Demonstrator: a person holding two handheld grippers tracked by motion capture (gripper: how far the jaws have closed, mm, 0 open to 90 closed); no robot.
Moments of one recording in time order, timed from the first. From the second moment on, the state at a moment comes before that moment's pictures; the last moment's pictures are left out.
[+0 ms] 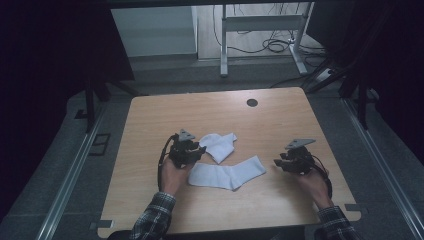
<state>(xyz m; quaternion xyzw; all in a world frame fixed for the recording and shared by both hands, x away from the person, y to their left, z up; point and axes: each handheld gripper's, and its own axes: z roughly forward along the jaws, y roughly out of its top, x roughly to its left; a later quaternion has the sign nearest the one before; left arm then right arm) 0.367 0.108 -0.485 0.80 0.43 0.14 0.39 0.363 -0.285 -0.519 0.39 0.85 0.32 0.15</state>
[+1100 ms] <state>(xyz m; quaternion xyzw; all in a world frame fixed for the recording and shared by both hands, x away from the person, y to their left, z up) 0.434 0.091 -0.512 0.80 0.47 0.15 0.34 0.366 -0.297 -0.529 0.40 0.85 0.32 0.15</state>
